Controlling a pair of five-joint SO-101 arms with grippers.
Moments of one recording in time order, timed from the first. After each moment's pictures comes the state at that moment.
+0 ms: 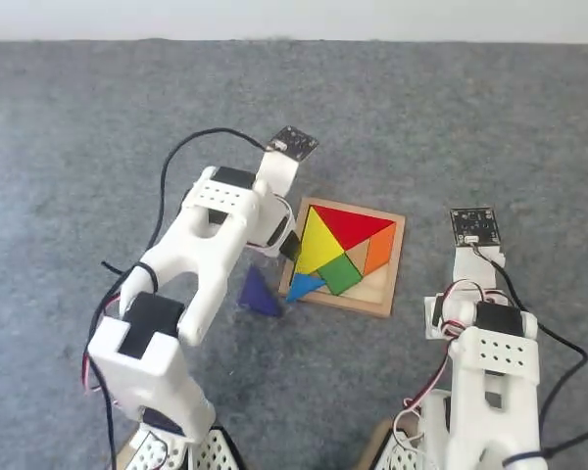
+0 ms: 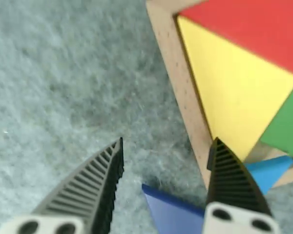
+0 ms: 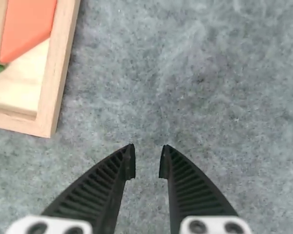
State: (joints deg) left arm 10.0 14.9 15.7 64.1 -10.8; right arm 7.1 -50.5 71.1 59.3 11.6
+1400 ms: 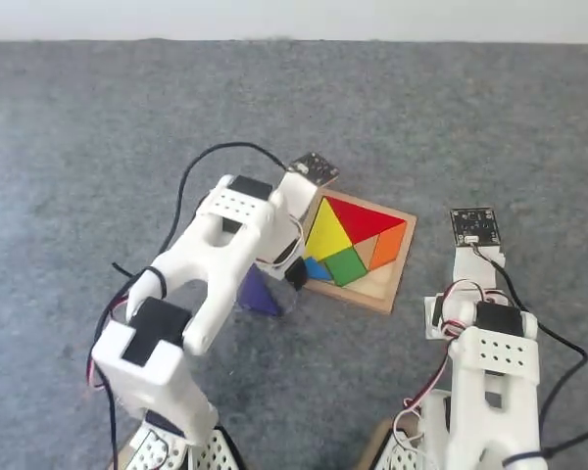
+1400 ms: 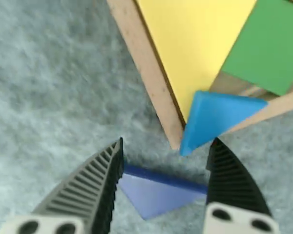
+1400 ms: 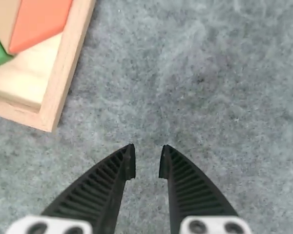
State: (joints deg) left arm 14.3 13.8 18.3 69.1 -14.6; right arm 7.1 -50.5 71.1 59.3 11.6
